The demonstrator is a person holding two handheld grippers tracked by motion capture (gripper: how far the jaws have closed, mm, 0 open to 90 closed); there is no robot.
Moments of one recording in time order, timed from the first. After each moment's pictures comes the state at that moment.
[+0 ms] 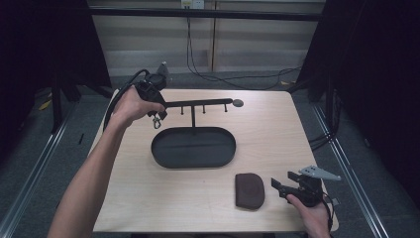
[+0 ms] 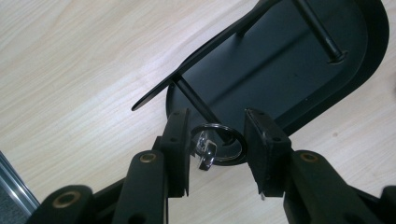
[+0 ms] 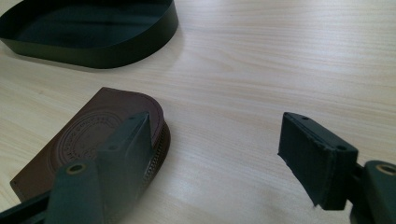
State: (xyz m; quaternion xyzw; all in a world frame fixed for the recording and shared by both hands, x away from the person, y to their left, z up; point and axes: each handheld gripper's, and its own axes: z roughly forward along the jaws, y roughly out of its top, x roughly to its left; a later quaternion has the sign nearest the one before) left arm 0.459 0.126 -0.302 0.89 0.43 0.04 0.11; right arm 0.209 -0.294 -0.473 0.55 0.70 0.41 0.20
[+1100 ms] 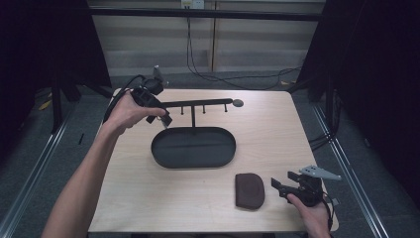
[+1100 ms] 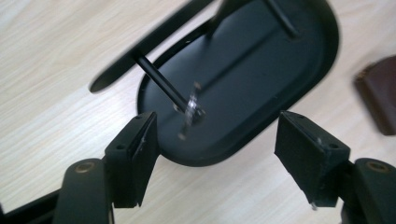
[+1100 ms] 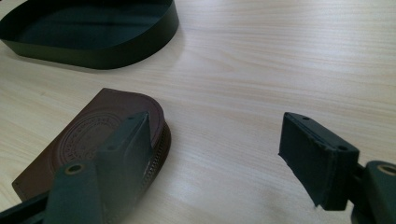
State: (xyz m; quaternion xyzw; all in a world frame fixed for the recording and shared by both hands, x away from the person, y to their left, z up) left arm 0.438 0.142 -0.304 0.89 0.41 -0.01 0.17; right arm 0.210 -0.294 -0.474 0.55 0.70 0.41 0.20
